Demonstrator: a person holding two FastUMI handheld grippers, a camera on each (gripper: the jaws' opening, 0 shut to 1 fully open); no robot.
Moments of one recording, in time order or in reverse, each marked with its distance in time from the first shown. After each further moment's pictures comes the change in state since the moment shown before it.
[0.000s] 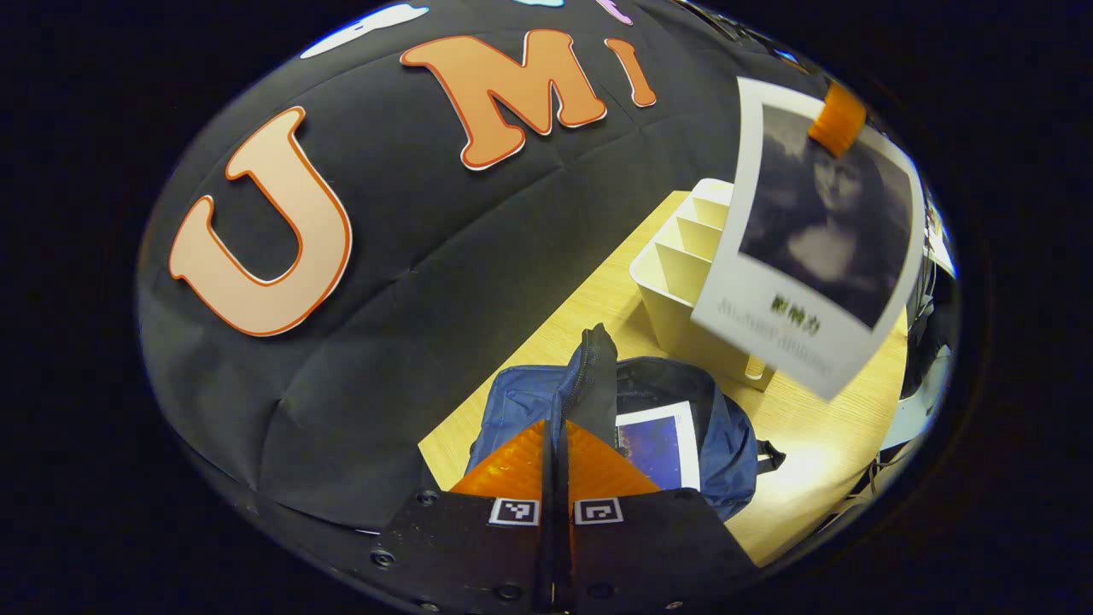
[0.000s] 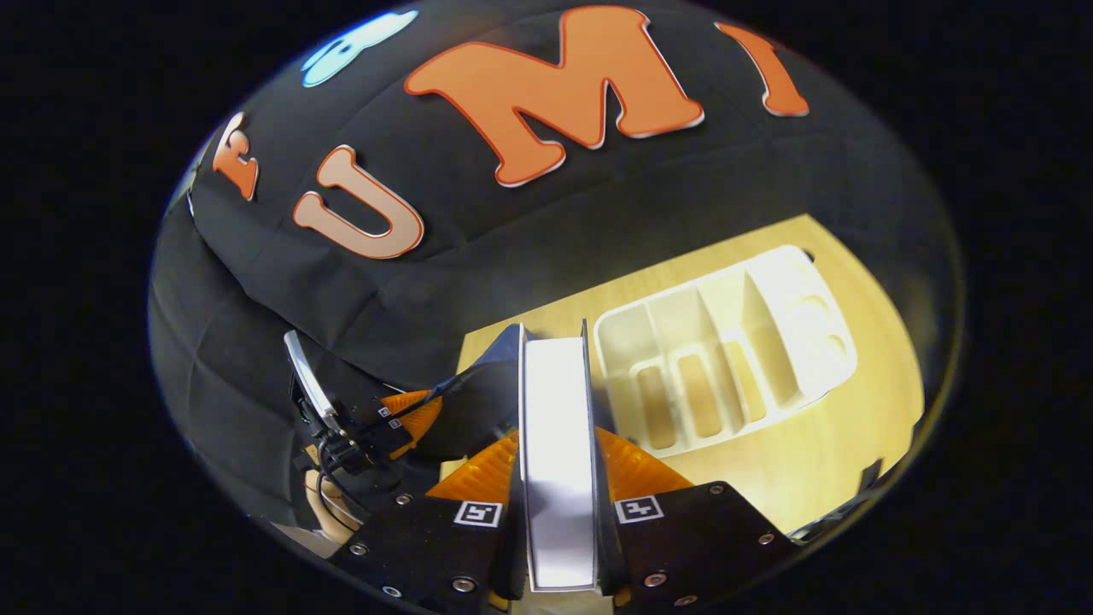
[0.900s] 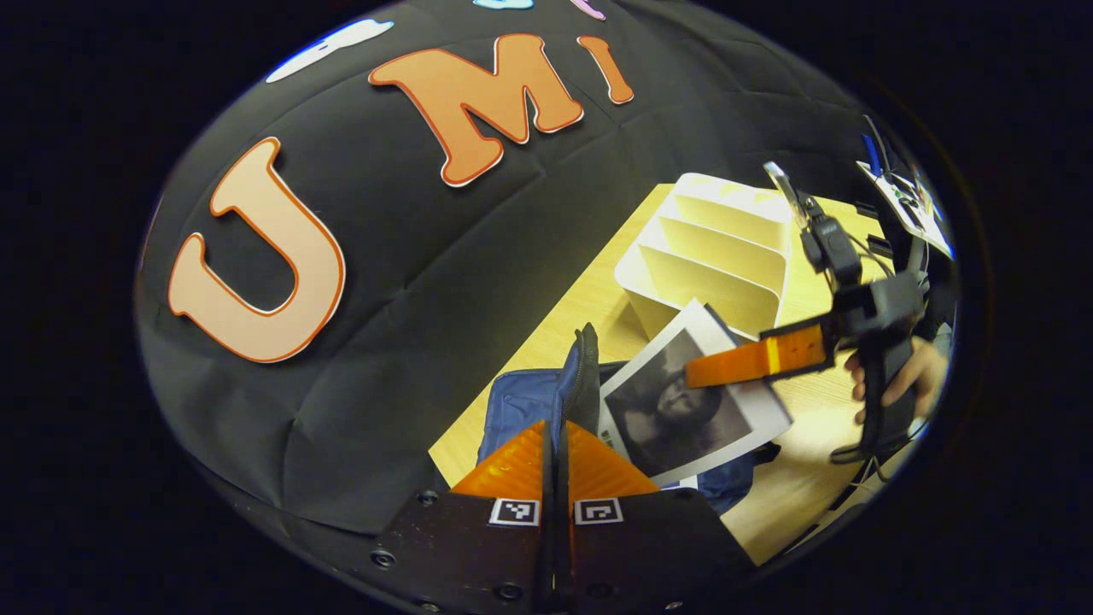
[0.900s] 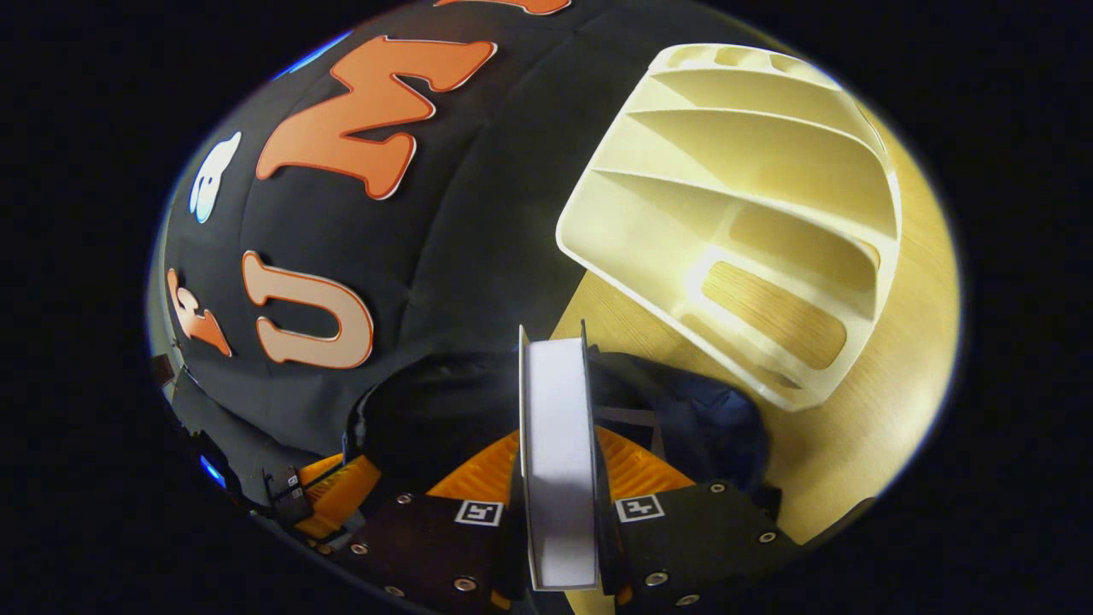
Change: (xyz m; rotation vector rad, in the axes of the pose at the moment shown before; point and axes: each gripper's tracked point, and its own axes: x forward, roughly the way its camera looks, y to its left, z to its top) left arm -0.017 -0.009 0.019 0.077 0.018 -0.008; right arm 0.215 0.007 -0.067 0.588 -0.302 0.188
